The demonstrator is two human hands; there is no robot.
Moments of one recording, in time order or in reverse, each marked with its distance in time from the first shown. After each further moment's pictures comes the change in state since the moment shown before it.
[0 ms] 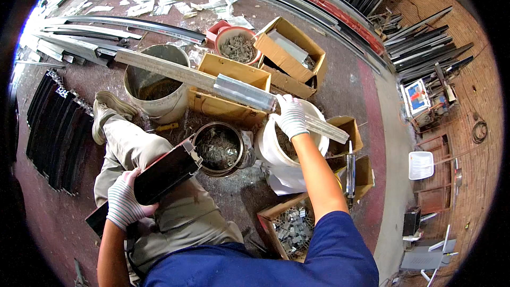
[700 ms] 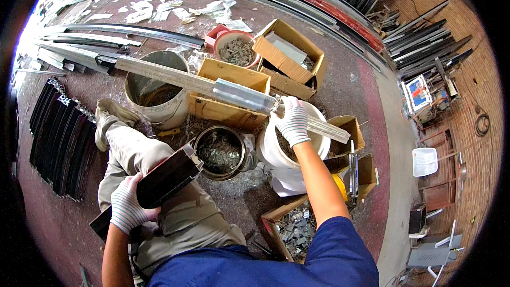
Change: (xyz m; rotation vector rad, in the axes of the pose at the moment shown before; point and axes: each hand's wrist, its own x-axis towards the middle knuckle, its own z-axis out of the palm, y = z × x) left_hand 0.000 0.004 -0.002 0.027 -0.009 -0.020; right_hand -0.009 -0.003 0.001 0.196 0.371 -0.007
